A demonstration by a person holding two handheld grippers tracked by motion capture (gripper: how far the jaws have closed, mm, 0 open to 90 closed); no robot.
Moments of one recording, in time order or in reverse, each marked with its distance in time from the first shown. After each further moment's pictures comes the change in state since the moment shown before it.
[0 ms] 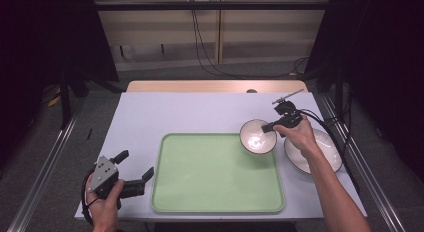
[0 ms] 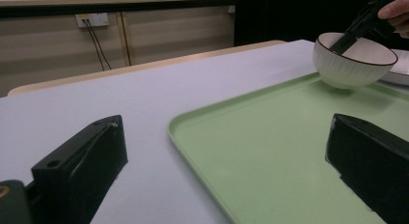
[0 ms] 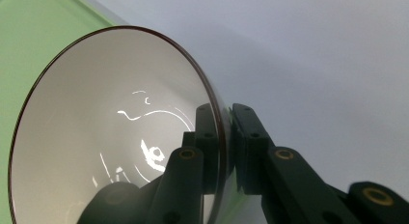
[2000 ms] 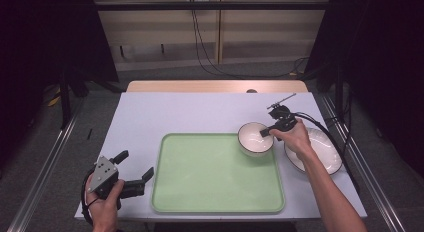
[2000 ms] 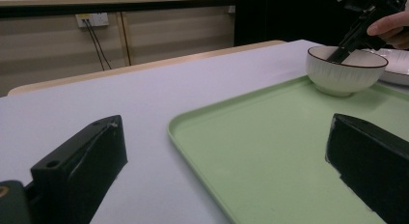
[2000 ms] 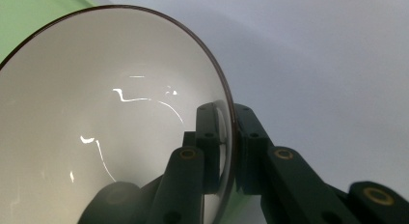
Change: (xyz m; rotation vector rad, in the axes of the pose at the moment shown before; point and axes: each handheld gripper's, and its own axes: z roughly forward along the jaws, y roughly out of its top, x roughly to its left) left arm 0.000 0.000 0.000 0.000 0.000 -0.001; right arm 0.000 -0.005 0.022 0.068 -0.033 0.009
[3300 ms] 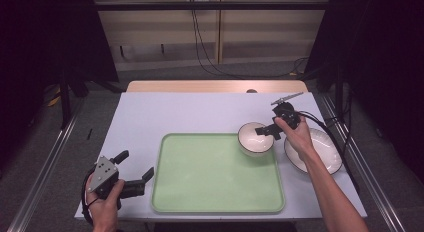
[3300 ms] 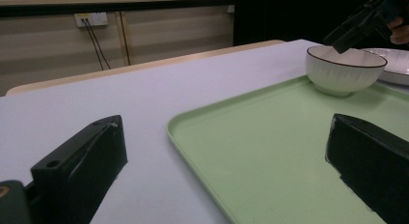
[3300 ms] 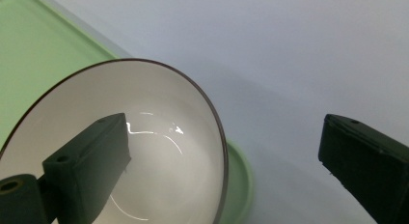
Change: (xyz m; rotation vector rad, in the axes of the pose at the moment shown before) left arm 0.000 0.000 0.001 -0.001 -0.004 -0.004; right arm 0.001 0.000 -0.014 -0.182 -0.024 -0.031
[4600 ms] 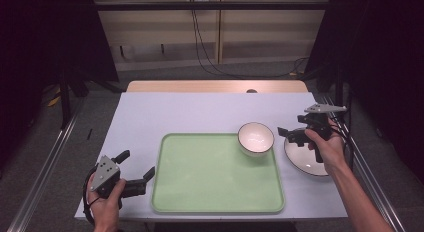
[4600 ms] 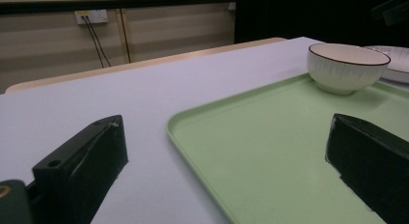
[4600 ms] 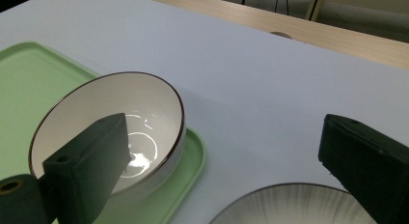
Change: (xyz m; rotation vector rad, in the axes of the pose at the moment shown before) left arm -0.001 0.000 0.002 0.014 0.009 0.006; right arm -0.002 -0.052 -0.072 -0.297 -0.130 0.005
